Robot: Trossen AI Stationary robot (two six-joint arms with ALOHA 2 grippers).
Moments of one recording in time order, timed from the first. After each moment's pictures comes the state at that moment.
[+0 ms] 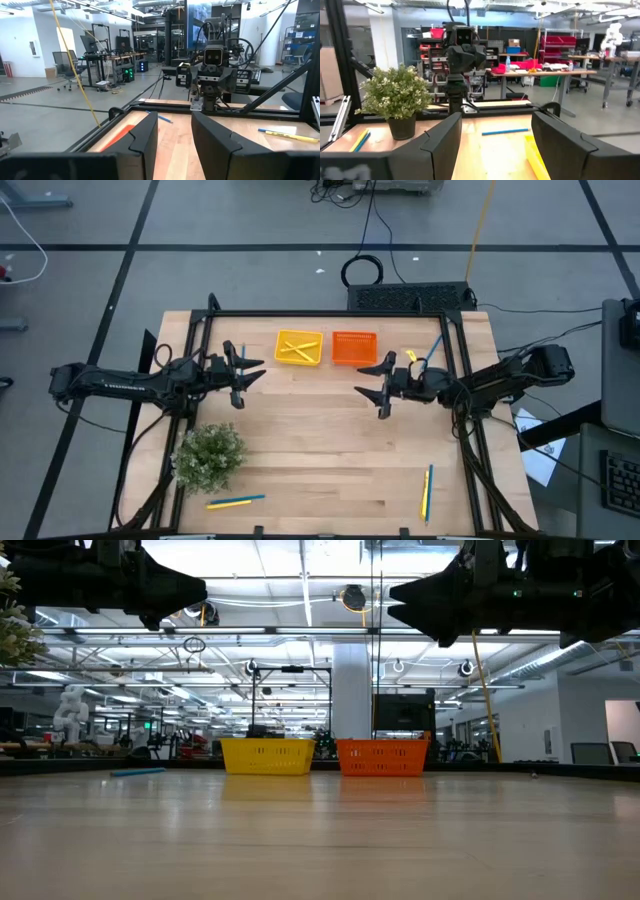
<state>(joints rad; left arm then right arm) 0.06 0.62 0.20 0.55 -0.16 0.05 0.02 1.31 0.28 1.15 0.17 -0.01</state>
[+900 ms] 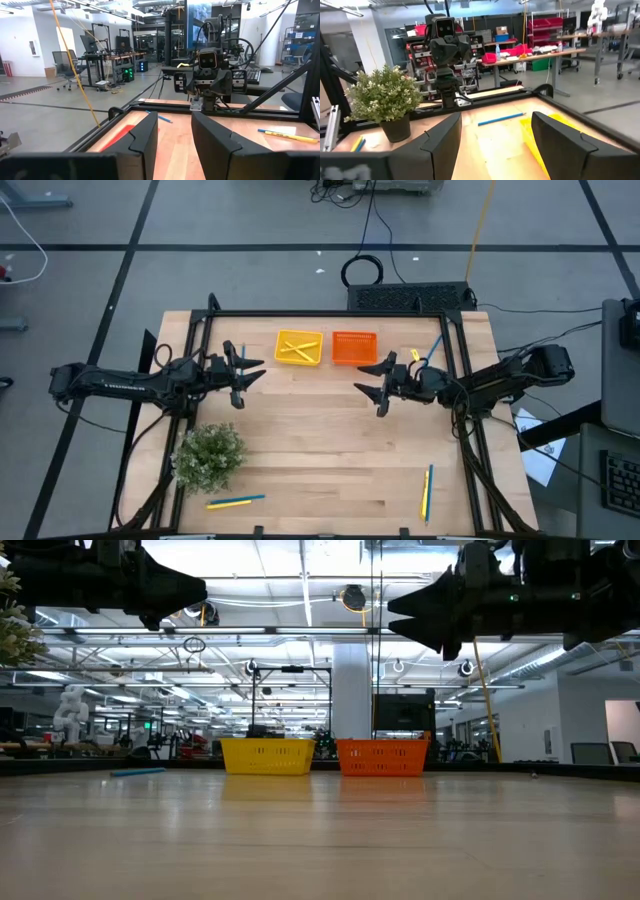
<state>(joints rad) 0.06 0.62 0.20 0.55 -0.16 0.04 0.02 1.31 0.28 1.10 0.24 0.12</state>
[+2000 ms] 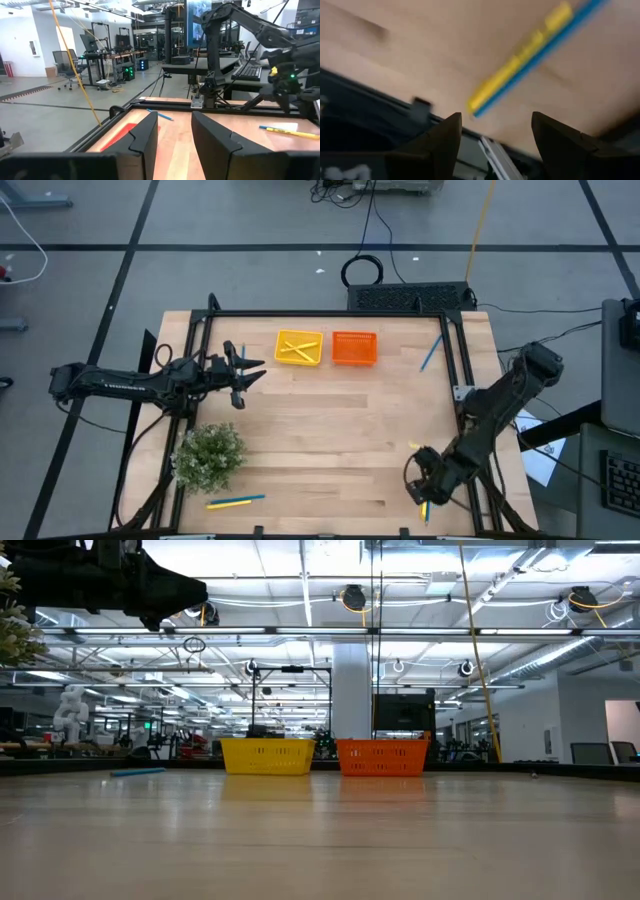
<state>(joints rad) 0.06 0.62 0.20 0.54 -0.16 0.06 0.88 1.44 0.87 -0.65 -0.24 2.09</state>
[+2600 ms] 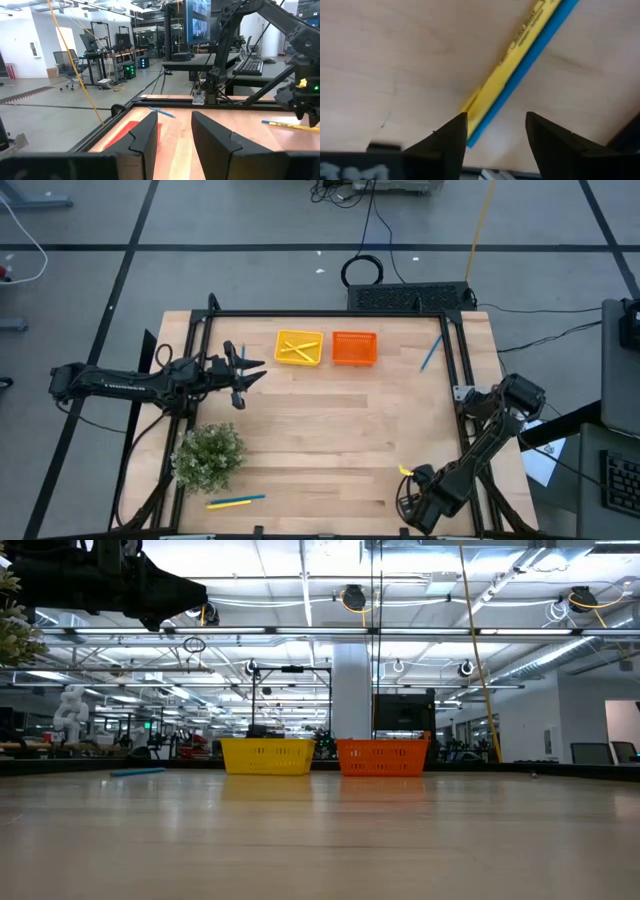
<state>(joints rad) 0.06 0.62 0.20 0.53 -0.16 0.08 0.93 1.79 1.08 -0.77 -0.26 2.24</state>
